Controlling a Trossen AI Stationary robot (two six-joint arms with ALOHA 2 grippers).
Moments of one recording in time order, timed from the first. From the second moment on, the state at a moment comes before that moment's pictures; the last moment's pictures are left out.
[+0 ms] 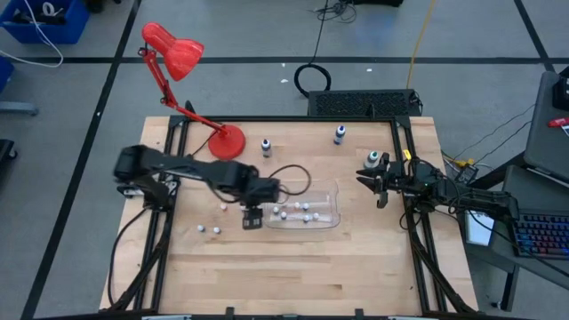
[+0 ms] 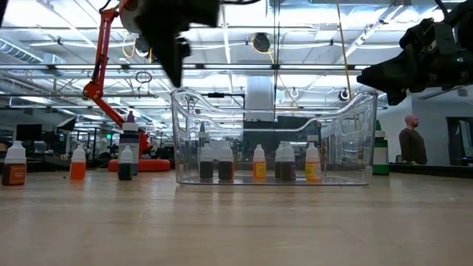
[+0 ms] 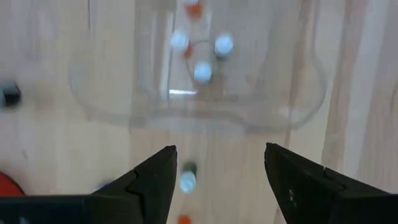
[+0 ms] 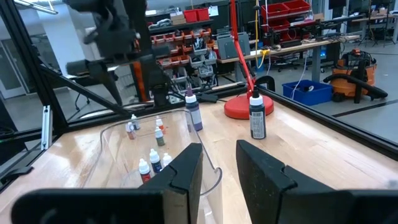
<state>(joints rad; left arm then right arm) -0.11 1.71 1.48 -1.10 -0.03 -0.19 -0.20 0.03 0.01 0.01 0.00 0.17</state>
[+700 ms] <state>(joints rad) -0.11 1.59 0.99 -0.77 -0.05 -0.45 -0.20 0.03 0.01 0.01 0.00 0.17</state>
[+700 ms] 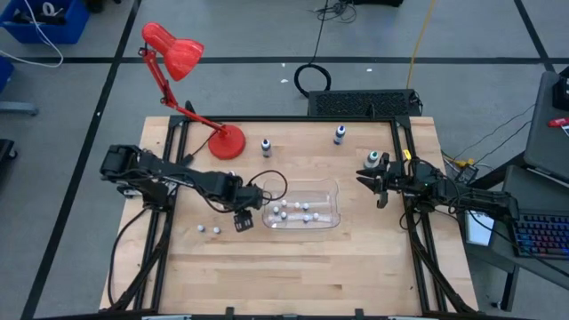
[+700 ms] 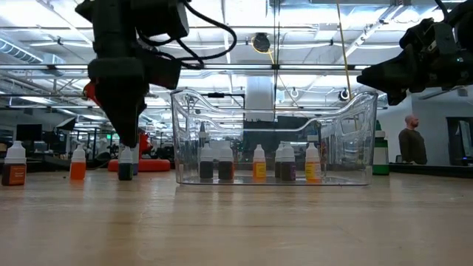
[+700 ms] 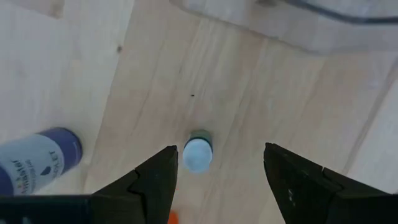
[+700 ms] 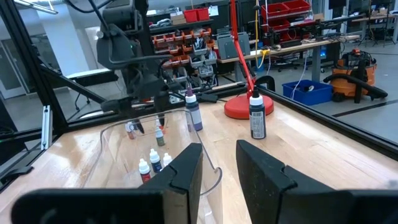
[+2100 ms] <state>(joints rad) -0.11 1.59 0.93 -0.70 -0.11 -0.47 -0.20 0.03 0.01 0.01 0.00 0.17</state>
